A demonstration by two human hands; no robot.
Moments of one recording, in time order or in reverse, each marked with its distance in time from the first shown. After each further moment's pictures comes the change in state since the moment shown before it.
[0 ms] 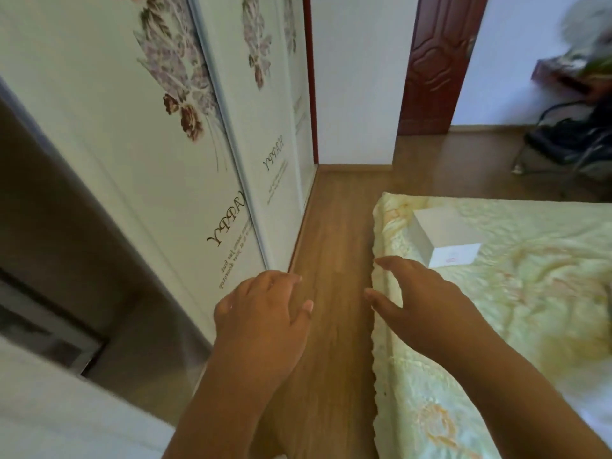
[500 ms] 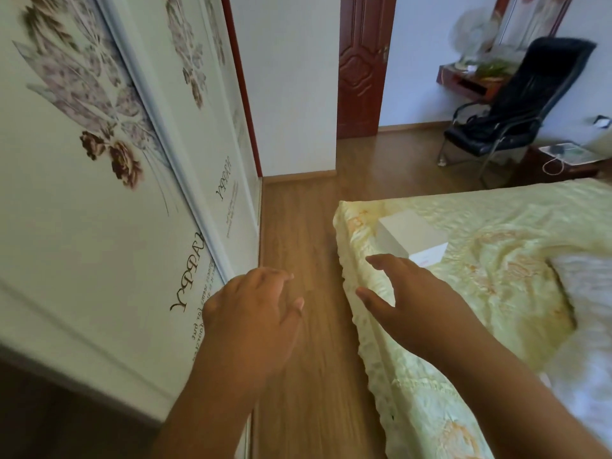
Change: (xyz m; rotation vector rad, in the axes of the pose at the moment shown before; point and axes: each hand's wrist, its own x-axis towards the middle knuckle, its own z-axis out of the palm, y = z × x) left_hand 0.190 -0.073 -0.031 -0.005 -0.024 0.273; right_hand 0.127 -0.088 0.012 -0.034 0.125 0.167
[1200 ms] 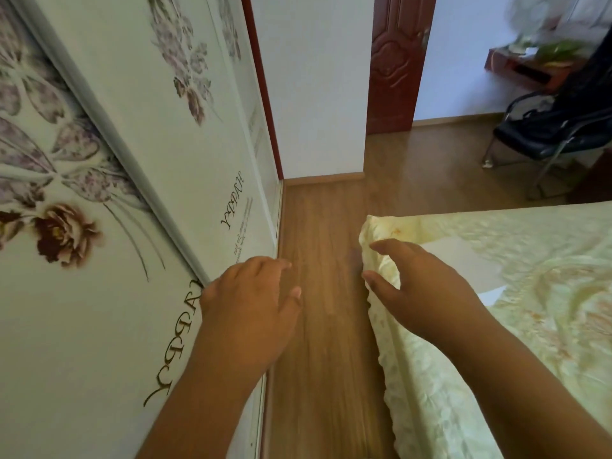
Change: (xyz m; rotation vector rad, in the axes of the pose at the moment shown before) left_hand 0.243 -0.002 0.005 0.061 0.066 -0.074; right_hand 0.269 0.014 -0.009 0.113 0.012 -0.043
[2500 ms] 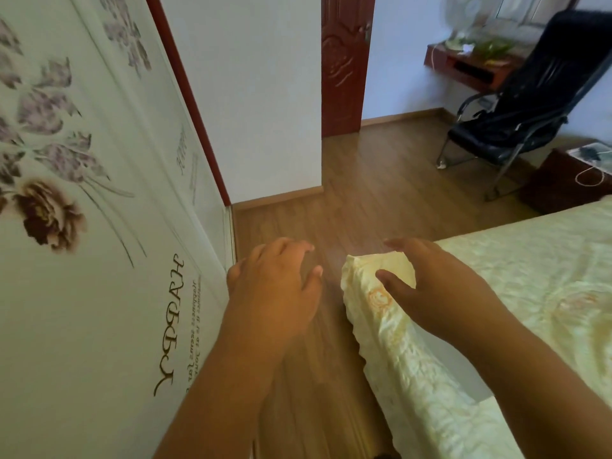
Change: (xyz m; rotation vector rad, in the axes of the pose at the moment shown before) left_hand 0.481 0.001 0.048 -0.200 -0.099 0.271; right_hand 0.418 -0.007 0.003 -0.057 0.055 0.270
